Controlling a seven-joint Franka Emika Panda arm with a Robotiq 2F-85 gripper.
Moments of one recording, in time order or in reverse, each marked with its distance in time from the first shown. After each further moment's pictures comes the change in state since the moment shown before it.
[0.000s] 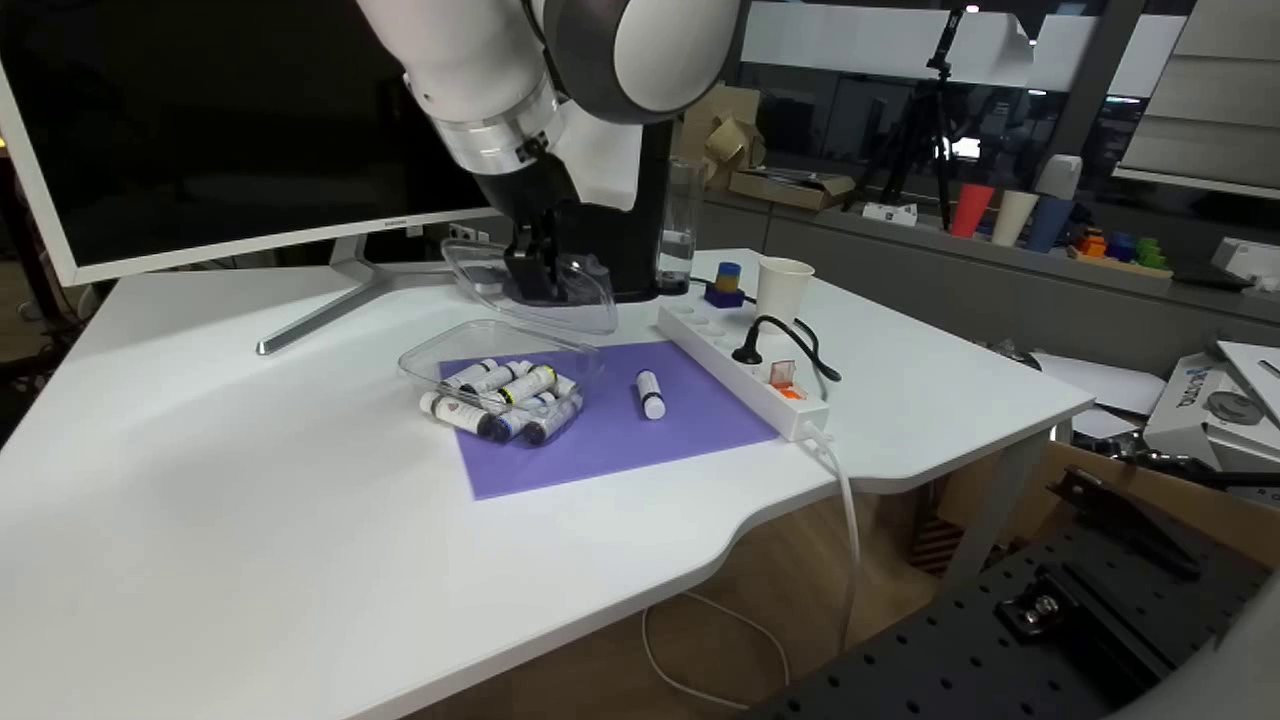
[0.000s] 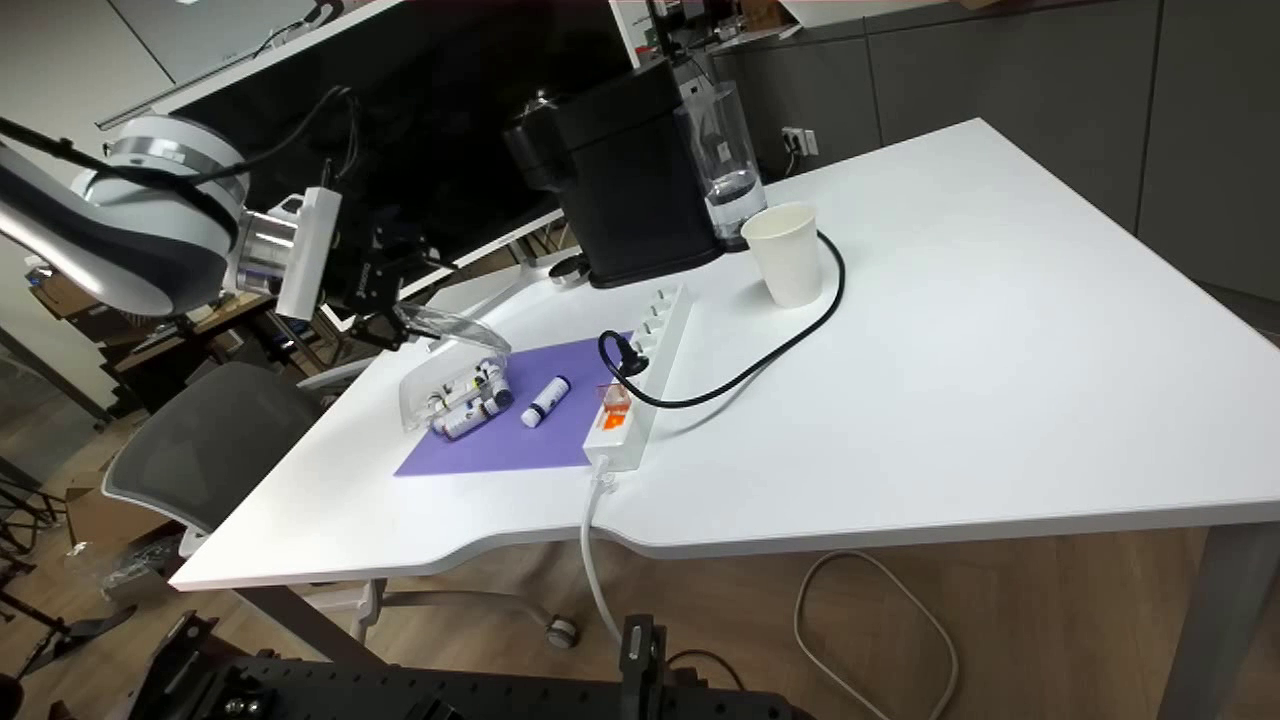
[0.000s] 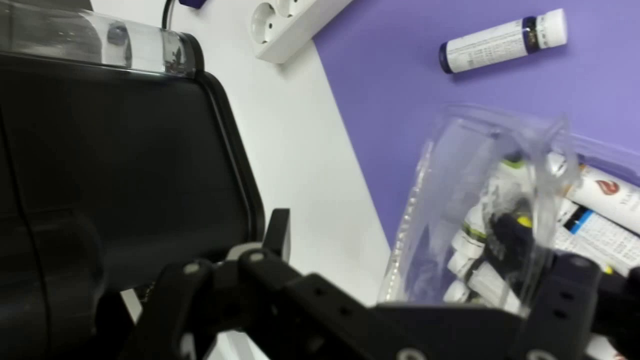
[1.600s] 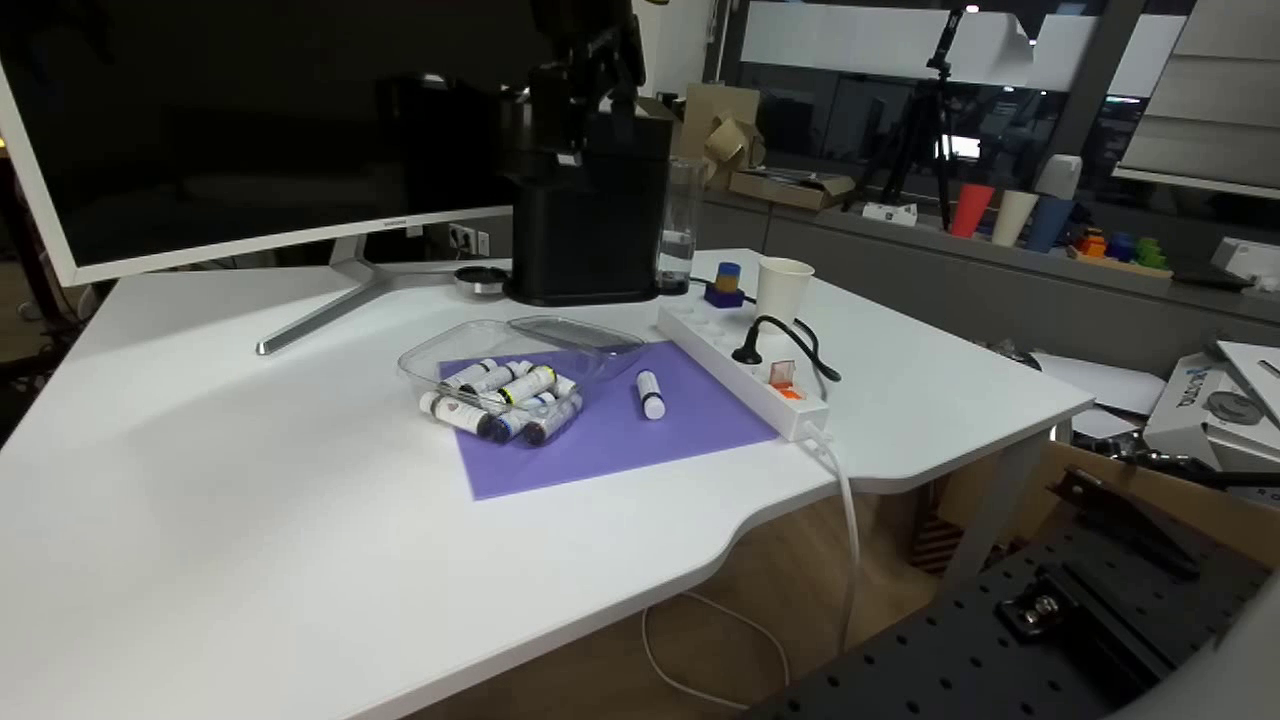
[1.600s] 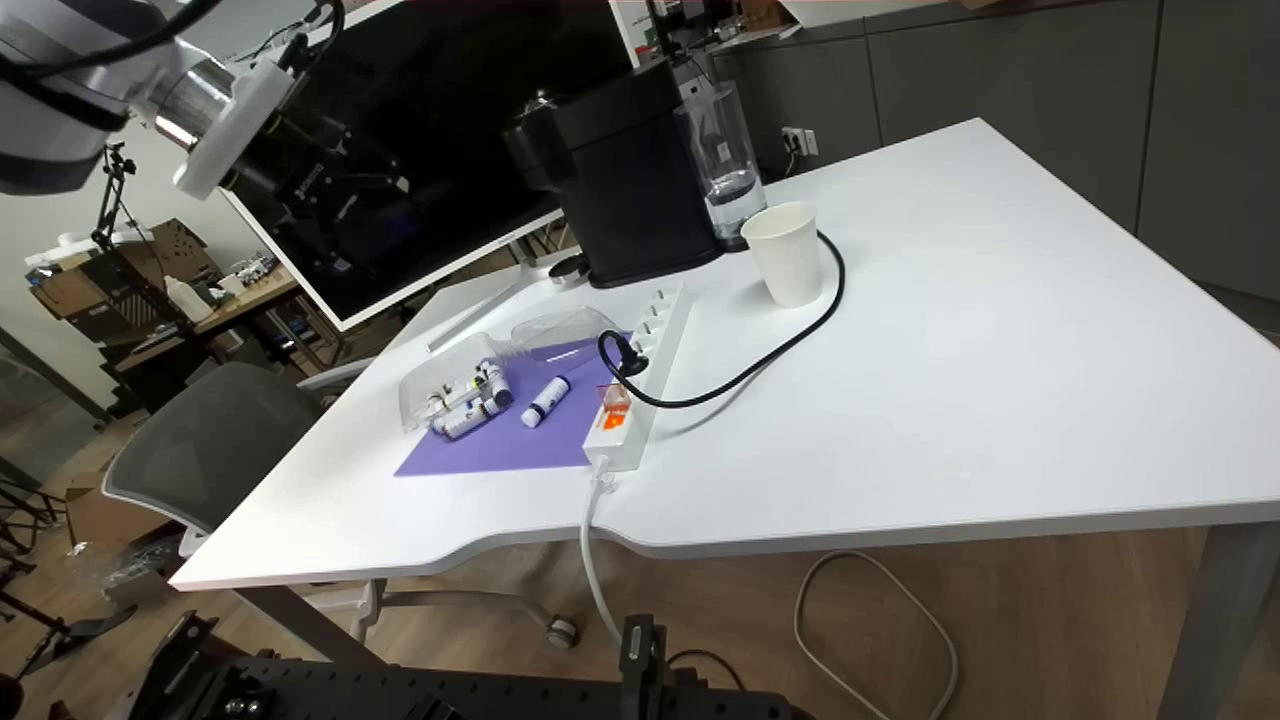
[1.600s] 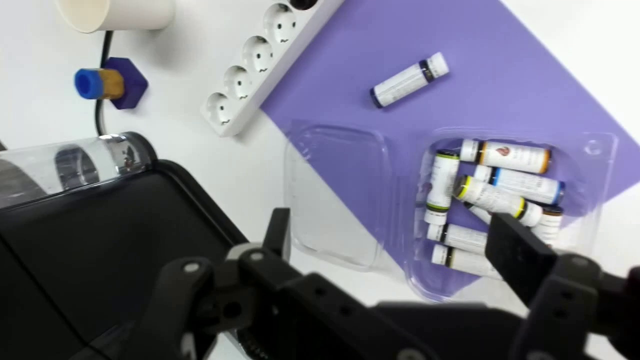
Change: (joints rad) arm -0.075 -0.300 -0.008 -0.052 0.840 -0.061 -0.573
